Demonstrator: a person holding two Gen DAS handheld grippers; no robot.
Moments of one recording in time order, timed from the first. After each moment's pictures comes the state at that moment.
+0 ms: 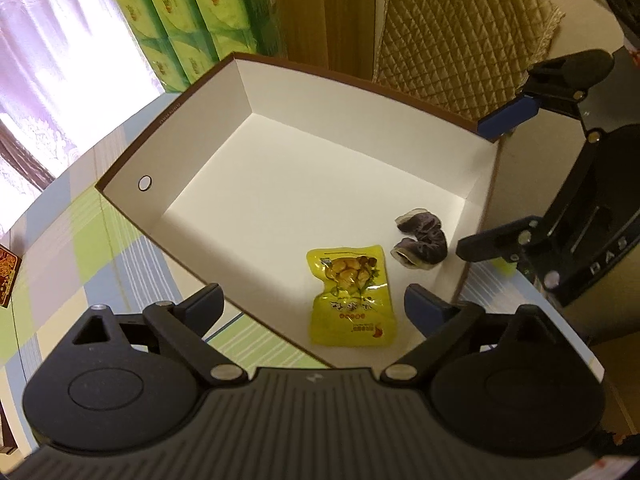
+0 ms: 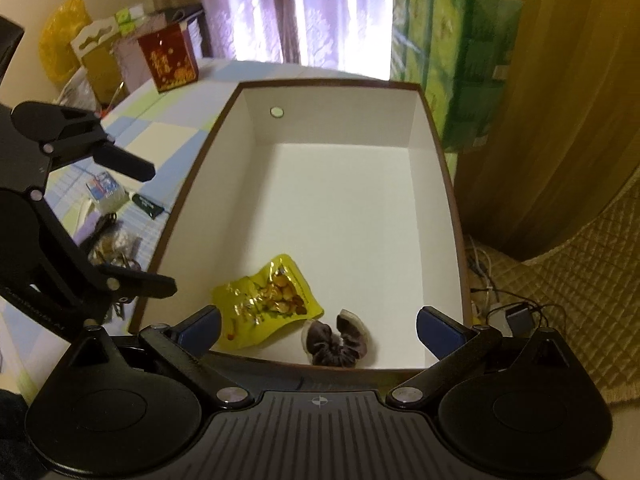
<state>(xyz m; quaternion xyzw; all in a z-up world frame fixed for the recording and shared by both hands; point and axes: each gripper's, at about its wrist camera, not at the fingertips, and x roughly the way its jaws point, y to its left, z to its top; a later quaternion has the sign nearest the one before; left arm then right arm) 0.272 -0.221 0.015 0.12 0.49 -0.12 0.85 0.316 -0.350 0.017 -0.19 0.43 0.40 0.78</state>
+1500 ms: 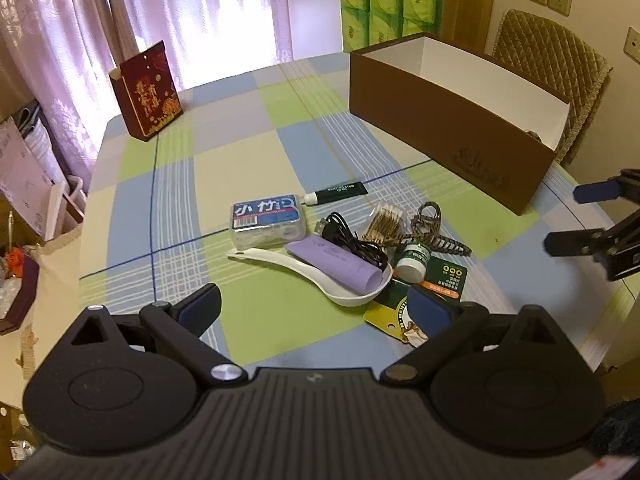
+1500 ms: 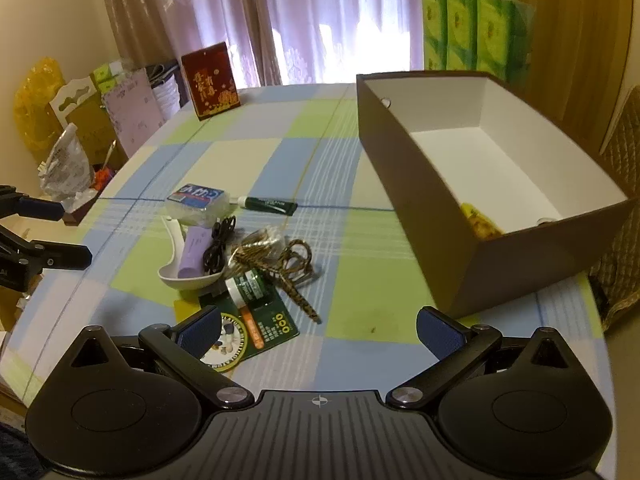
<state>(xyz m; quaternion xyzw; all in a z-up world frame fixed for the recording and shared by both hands) 0.030 0.033 0.004 0.03 0.43 -0.01 0.90 0.091 -0.219 -0.043 -0.09 0.41 0.34 0.84</state>
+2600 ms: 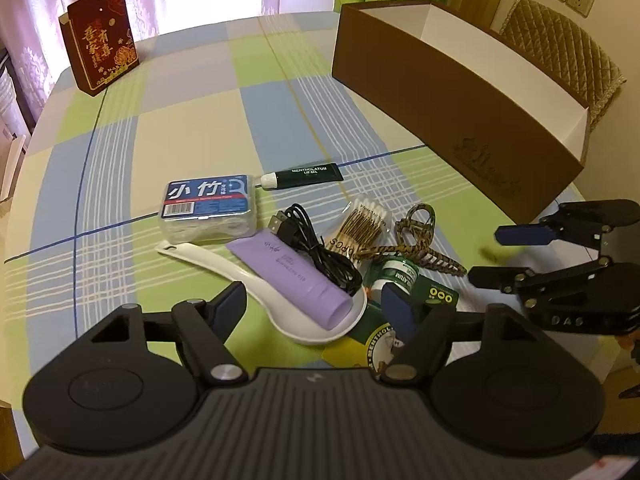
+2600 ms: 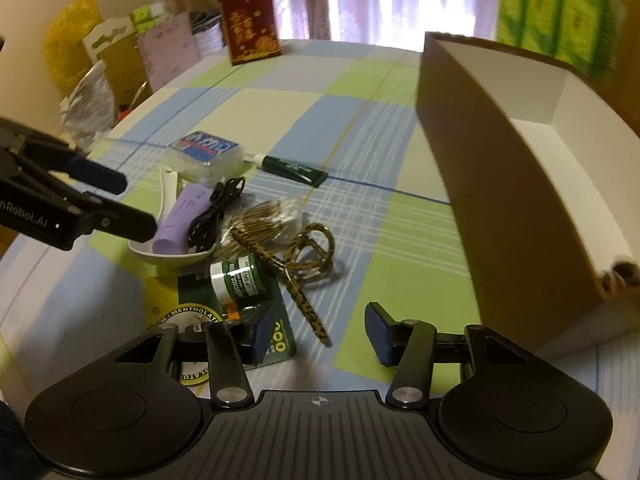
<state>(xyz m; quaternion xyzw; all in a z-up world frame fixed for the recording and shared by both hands) 0.106 0.019 -0.044 -0.03 0.49 -0.03 0.87 0.141 -0.171 -0.101 -0.17 0.41 0.41 0.80</state>
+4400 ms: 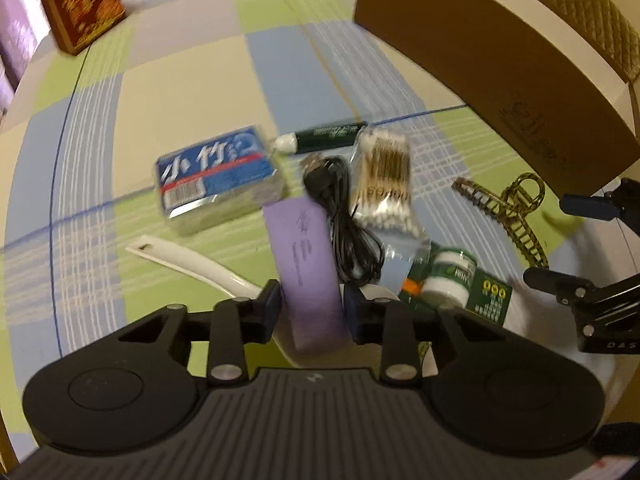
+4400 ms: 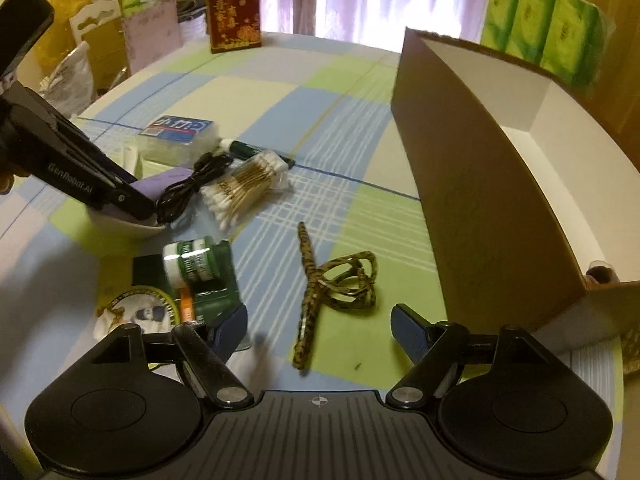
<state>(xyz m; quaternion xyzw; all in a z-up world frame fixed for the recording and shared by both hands) 0.144 0.034 -0.094 -0.01 0.54 -0.03 0.84 0.143 -0.183 -0.108 -0.20 0.40 0.36 0.82</state>
